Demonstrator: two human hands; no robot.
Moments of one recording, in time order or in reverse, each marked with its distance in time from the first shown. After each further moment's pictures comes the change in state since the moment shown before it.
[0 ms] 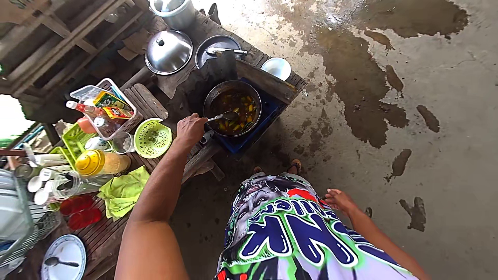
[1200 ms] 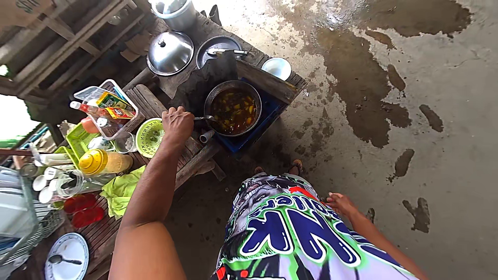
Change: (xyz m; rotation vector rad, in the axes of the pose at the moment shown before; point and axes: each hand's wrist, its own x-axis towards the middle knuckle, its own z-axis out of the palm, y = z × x) left_hand -0.017 -0.008 -0.036 0.184 0.026 -0.131; right_hand 0.002 0.021 -0.001 0.023 0.002 0.013
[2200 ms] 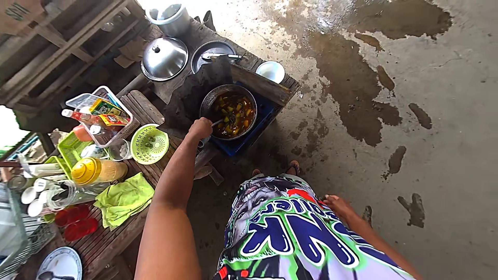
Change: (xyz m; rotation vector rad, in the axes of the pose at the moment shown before) left_hand 0.070 0.044 0.064 -0.500 -0.295 0.079; right_hand -0.010 0.005 0.006 0.024 0.004 0.029
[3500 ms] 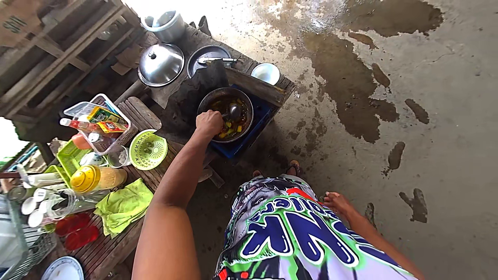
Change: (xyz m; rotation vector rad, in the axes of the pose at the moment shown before) left_hand -0.037 0.092 -0.028 0.400 0.115 0.024; right_hand 0.003 -0.003 -0.002 0.028 0.009 -0.019
